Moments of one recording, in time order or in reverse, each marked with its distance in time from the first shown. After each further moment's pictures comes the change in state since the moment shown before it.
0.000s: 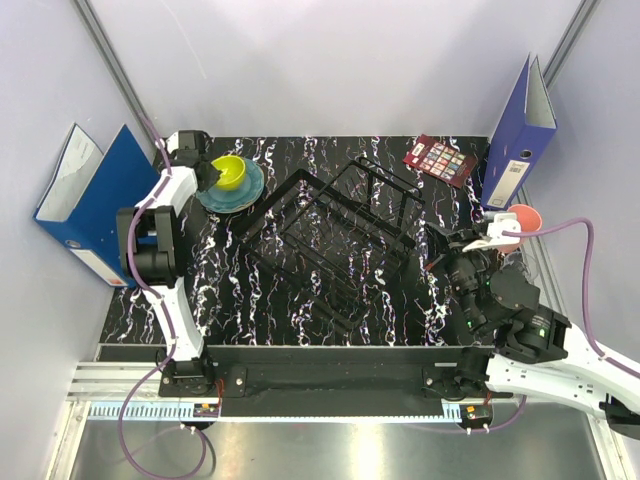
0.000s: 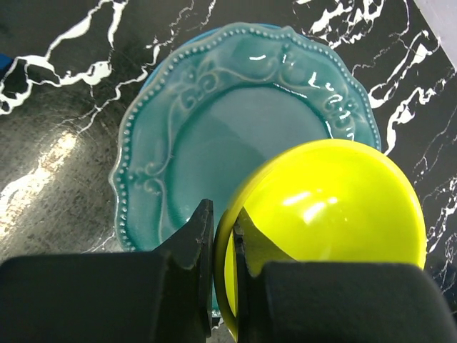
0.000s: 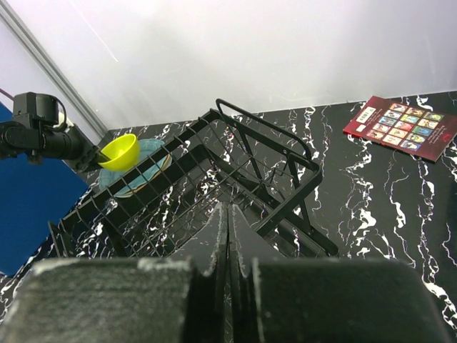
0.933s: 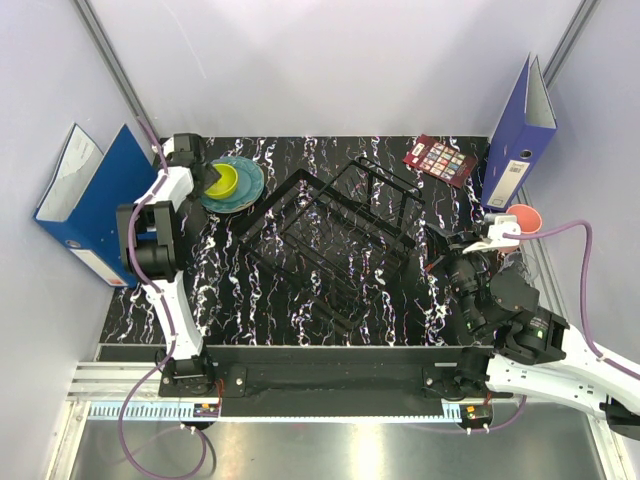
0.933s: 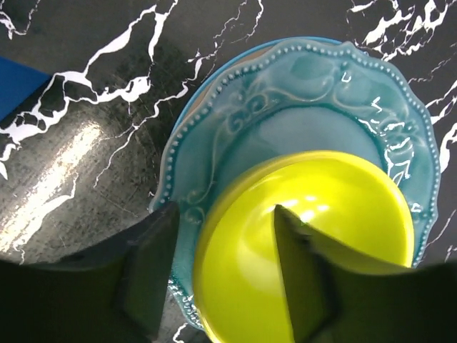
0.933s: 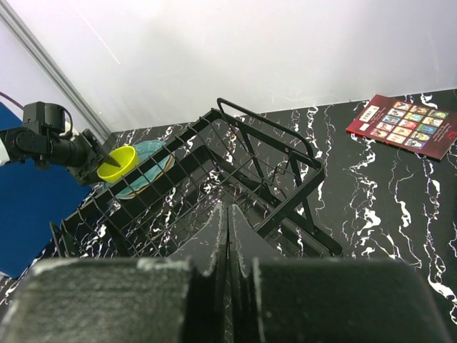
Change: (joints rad) left arm 0.041 0.064 0.030 -0.019 -0.011 0.045; right arm 0.000 -0.009 -0.029 0.033 -0.001 0.006
